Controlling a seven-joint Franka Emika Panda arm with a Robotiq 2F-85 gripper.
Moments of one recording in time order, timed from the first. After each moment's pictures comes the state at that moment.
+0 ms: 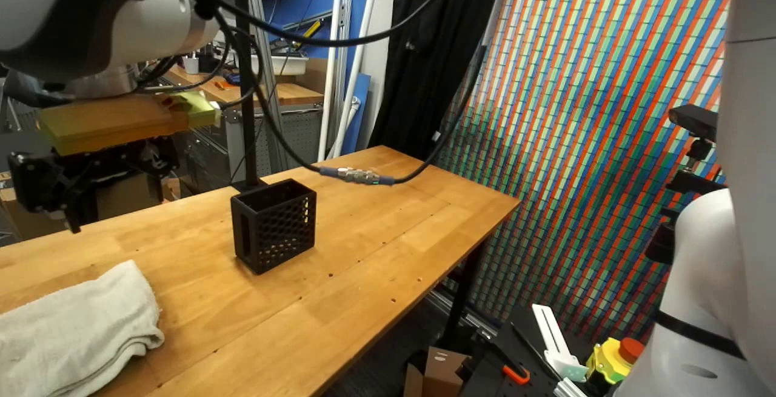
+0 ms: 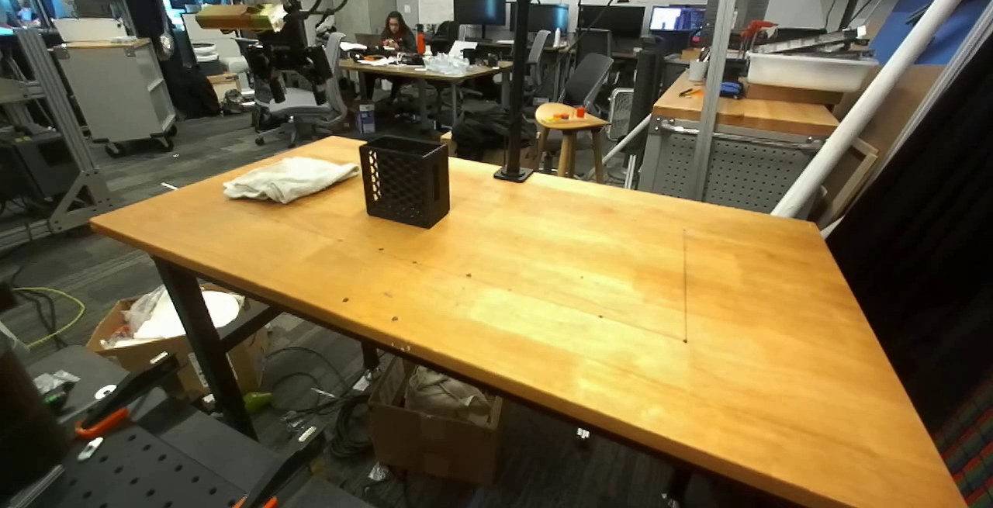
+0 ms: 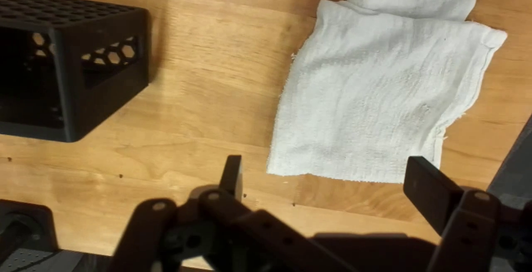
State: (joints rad) arm 0.31 0.38 0.19 -1.72 -0.20 2.21 0.40
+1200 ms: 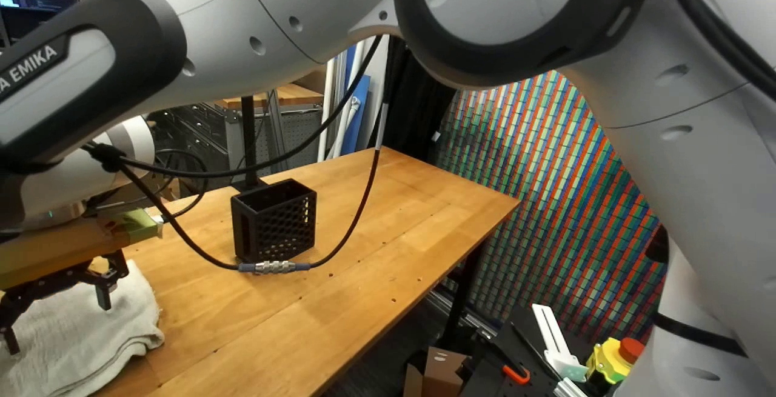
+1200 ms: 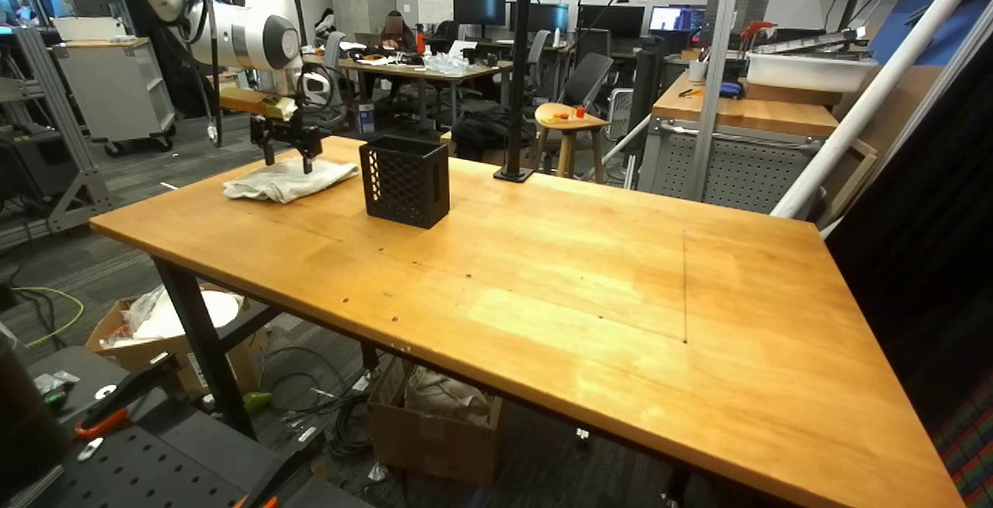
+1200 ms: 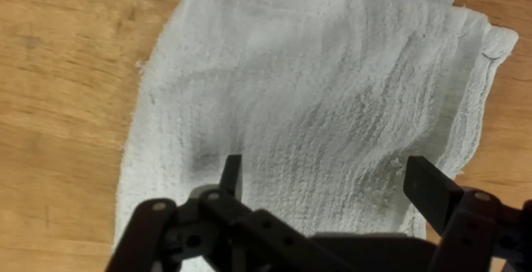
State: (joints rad) arm 0.39 0.80 0.19 -1.42 -0.07 2.24 0.32
